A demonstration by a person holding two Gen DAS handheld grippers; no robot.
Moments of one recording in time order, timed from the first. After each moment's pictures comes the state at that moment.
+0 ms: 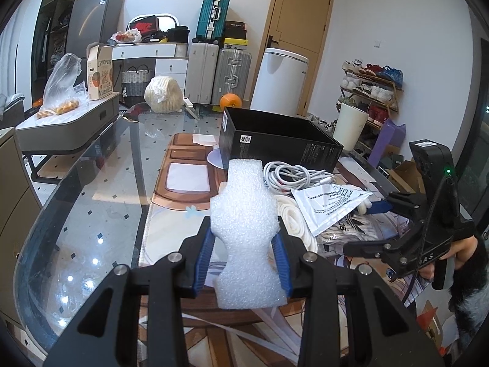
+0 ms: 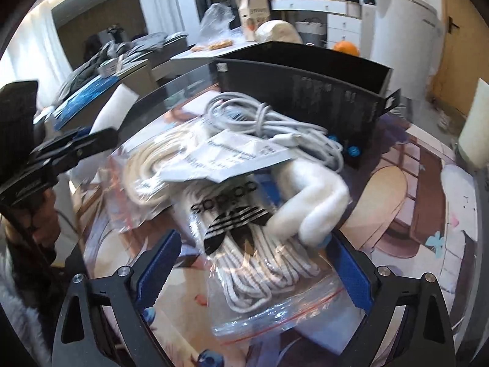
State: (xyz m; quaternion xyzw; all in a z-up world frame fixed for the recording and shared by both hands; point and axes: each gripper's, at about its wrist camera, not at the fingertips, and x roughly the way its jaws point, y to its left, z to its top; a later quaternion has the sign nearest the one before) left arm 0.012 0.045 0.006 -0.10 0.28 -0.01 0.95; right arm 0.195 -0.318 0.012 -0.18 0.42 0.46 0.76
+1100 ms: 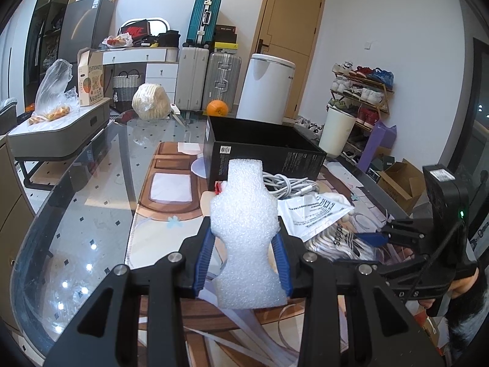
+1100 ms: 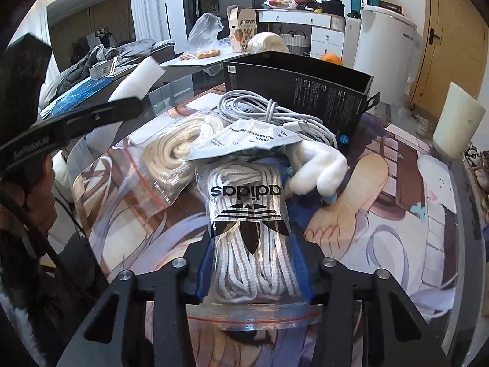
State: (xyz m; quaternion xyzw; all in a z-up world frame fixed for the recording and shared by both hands) left arm 0.011 0.035 0.016 -0.10 0.27 -0.03 0.96; right arm 0.151 -0.337 0.016 -0.19 0.38 0.42 0.80
